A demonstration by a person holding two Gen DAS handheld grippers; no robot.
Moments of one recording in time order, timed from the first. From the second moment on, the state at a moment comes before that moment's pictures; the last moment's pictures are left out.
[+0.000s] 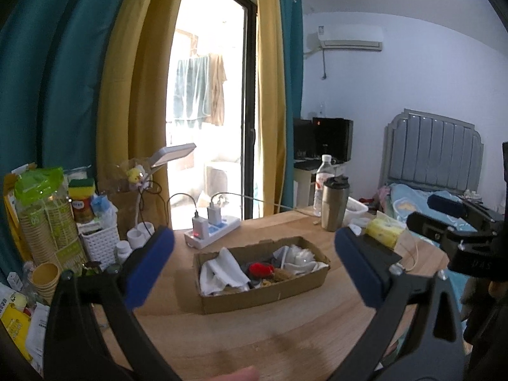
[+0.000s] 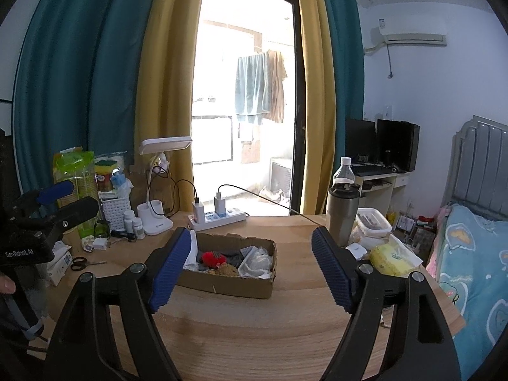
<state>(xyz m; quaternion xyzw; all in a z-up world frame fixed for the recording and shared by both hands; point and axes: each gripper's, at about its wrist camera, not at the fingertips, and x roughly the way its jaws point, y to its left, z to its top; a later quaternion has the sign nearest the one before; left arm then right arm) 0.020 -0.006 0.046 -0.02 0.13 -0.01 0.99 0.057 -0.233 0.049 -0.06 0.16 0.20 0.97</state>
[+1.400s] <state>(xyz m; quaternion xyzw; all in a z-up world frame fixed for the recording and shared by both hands) 0.024 -0.015 0.035 -0.01 0.14 -0.01 0.99 0.061 -0.234 0.035 -0.05 0.17 0.19 0.96</state>
